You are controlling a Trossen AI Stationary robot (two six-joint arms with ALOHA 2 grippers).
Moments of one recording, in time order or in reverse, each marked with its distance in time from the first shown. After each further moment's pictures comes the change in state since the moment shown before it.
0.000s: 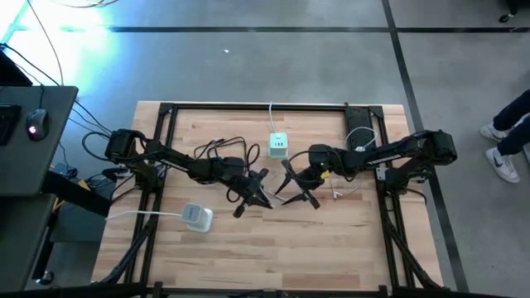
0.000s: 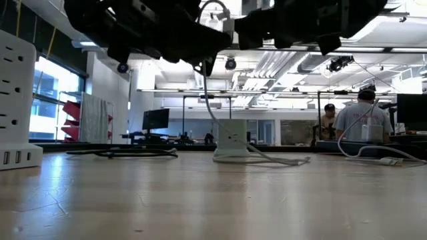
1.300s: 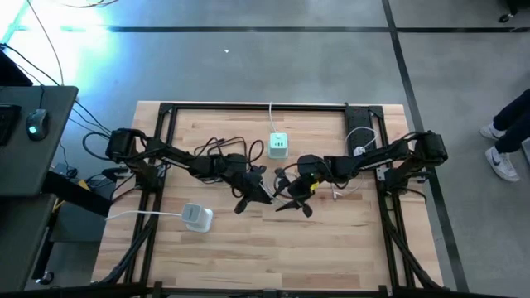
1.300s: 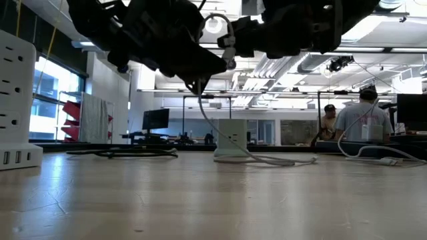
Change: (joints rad) left arm 0.045 0.000 -0.006 -0.111 -0.003 -0.141; right arm 0.077 0.077 0.060 -0.093 0.140 -0.149
